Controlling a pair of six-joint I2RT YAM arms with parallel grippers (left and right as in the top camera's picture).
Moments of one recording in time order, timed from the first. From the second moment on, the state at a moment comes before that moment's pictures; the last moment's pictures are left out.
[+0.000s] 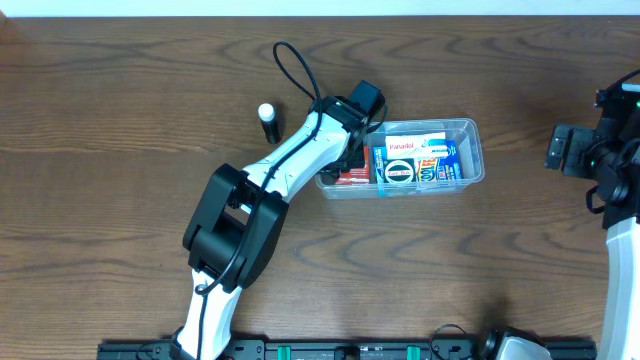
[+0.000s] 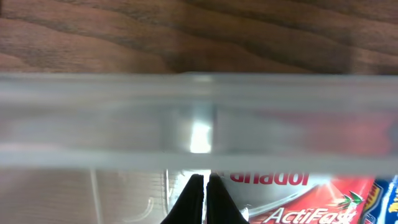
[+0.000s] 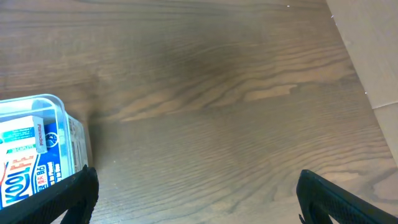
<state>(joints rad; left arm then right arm) -0.62 2.15 1.66 -0.95 -0.10 -0.68 -0.33 1.23 1.21 -0.80 0.05 -0.15</state>
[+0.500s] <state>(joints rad) -0.62 2.15 1.66 -0.94 -0.03 -0.67 -0.33 1.23 1.21 -0.80 0.05 -0.15</state>
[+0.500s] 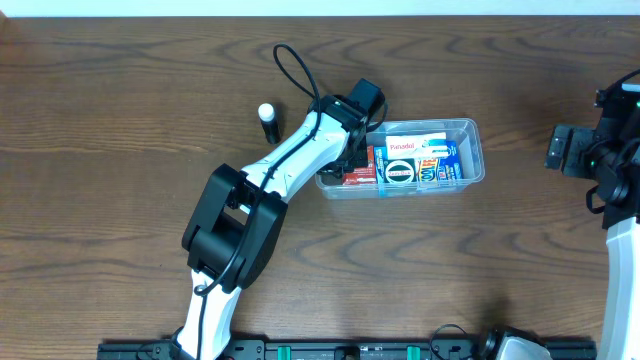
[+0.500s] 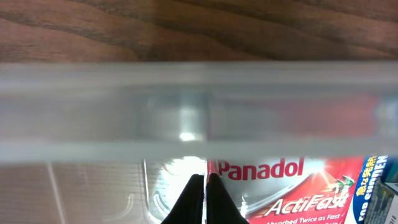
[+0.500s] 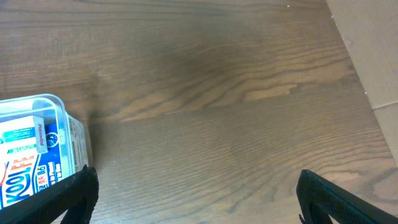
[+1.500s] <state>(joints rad) -0.33 1.62 1.68 -0.95 -0.26 -0.46 -0.33 1.23 1.21 -0.80 0.05 -0.15</state>
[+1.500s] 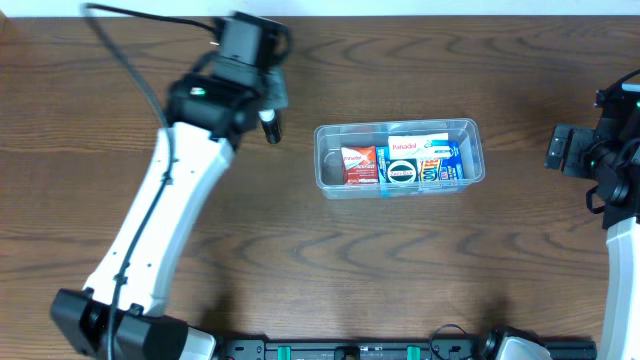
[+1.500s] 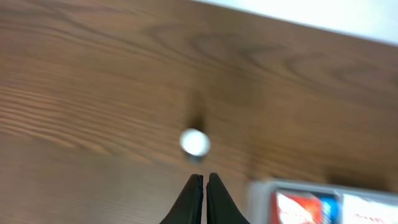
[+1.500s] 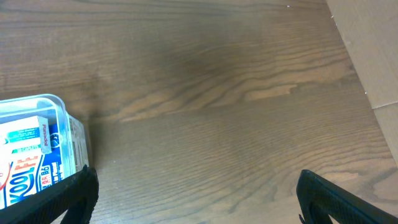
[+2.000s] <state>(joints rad) -0.23 1.74 1.68 -0.92 -0.19 -0.42 -0.33 1.23 1.21 -0.80 0.05 -0.15</state>
